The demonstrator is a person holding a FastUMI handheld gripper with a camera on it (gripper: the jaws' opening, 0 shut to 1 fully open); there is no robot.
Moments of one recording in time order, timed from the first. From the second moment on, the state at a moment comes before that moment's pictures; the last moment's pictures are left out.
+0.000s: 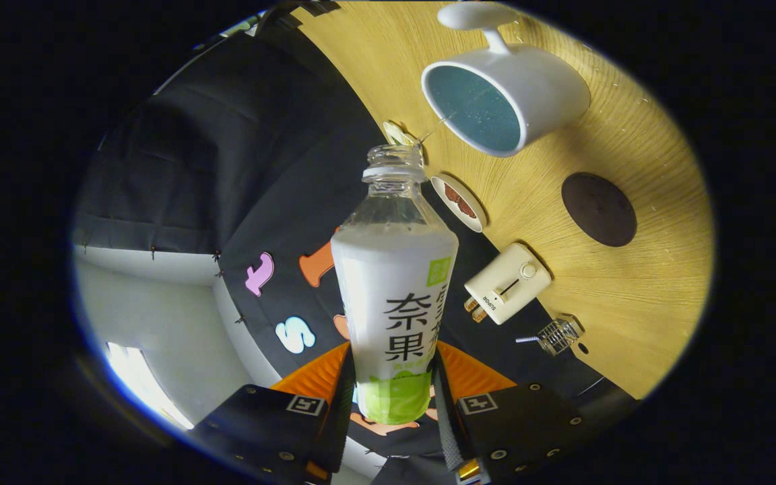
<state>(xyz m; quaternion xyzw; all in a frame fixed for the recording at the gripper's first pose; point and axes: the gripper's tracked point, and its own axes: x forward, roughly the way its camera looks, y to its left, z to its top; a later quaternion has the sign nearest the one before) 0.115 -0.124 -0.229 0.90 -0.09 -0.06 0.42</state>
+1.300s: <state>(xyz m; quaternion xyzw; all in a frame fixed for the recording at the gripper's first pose) 0.127 -0.105 -0.253 0.46 0.07 -0.08 0.88</state>
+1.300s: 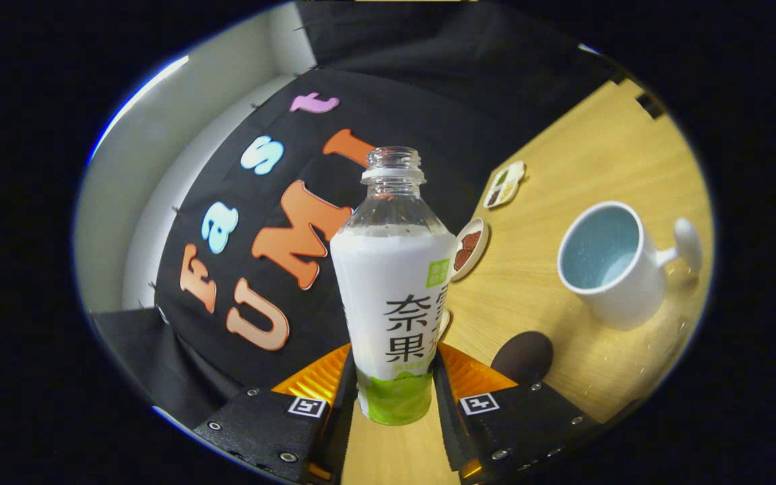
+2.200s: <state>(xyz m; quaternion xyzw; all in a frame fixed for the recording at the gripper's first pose) 0.159 -0.120 -0.292 0.01 0.12 -0.08 0.99</state>
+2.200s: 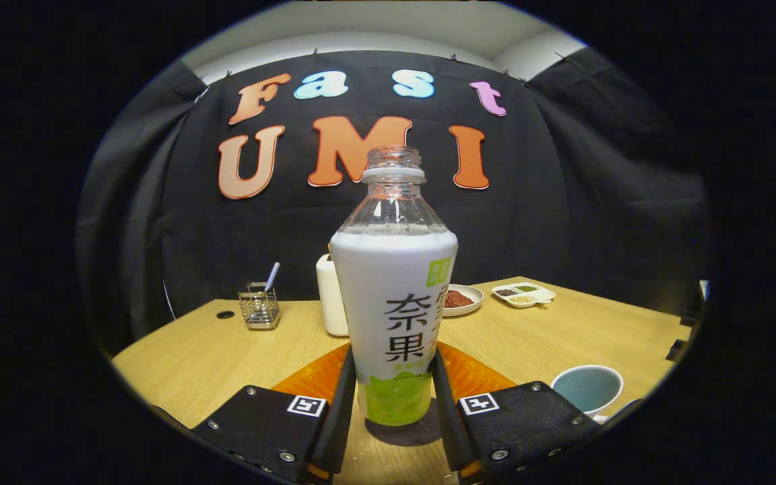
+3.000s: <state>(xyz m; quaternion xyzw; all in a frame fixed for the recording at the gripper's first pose) 0.164 -0.132 -0.338 -0.02 0.20 -0.09 0.98</state>
